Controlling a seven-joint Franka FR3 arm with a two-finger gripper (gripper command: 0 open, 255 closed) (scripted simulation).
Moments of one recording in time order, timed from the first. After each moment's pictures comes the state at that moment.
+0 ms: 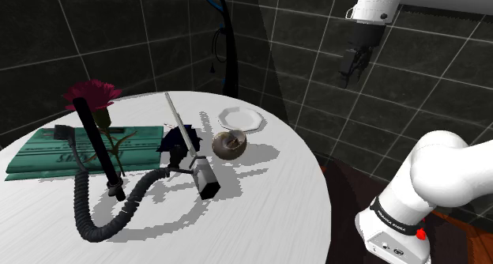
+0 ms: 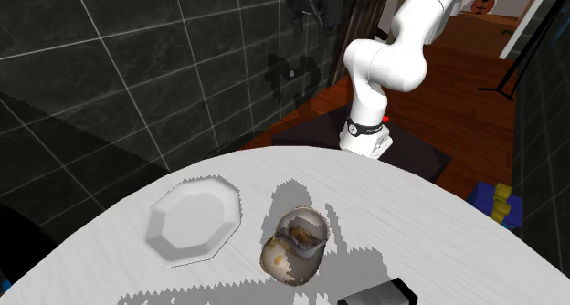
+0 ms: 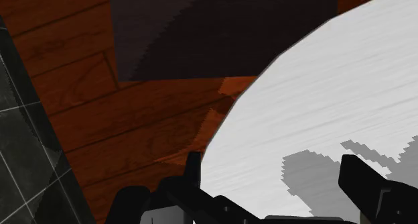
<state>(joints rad) 0.02 -0.80 -0.05 -2.33 0.00 1.46 0.05</state>
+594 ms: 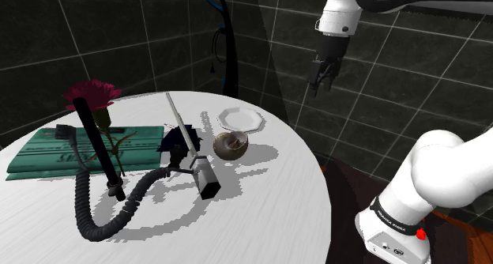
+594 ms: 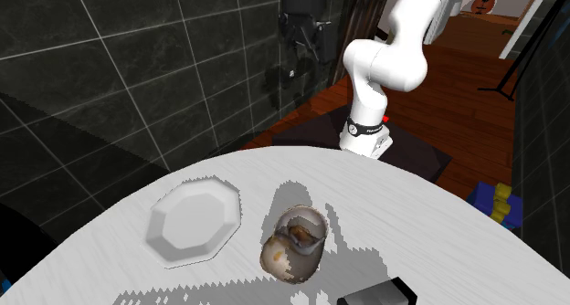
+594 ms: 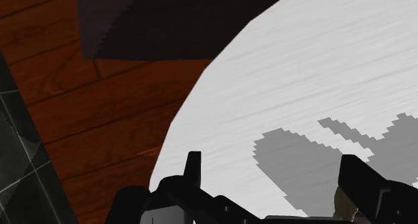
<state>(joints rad) 0.06 -0.63 0.04 -2.31 0.06 1.61 0.13</state>
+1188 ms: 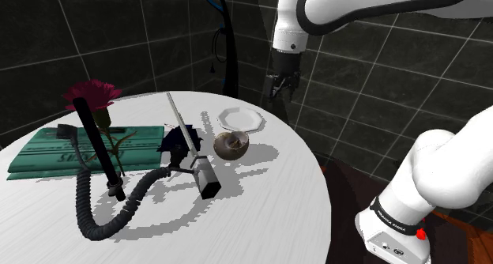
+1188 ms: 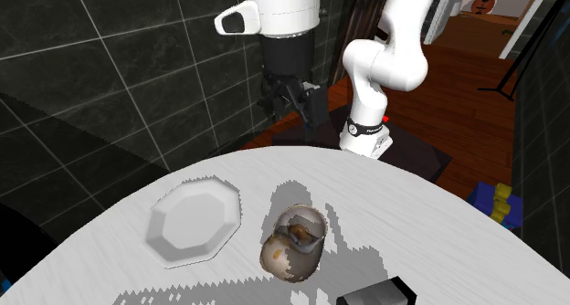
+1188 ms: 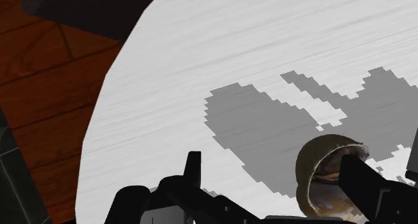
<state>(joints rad) 0.10 -0.33 0.13 -2.20 0.11 1.79 0.23</state>
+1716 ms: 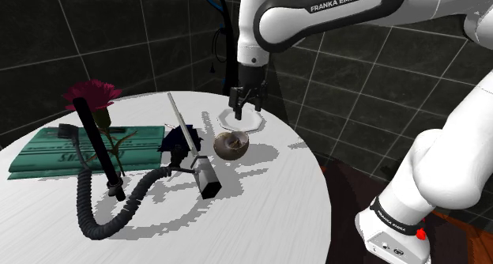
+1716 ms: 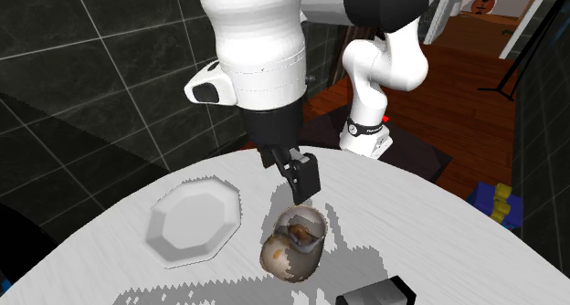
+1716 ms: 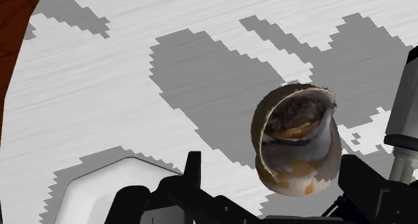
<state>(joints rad) 0.13 -0.05 0.20 -2.02 0.09 1.90 0.32</state>
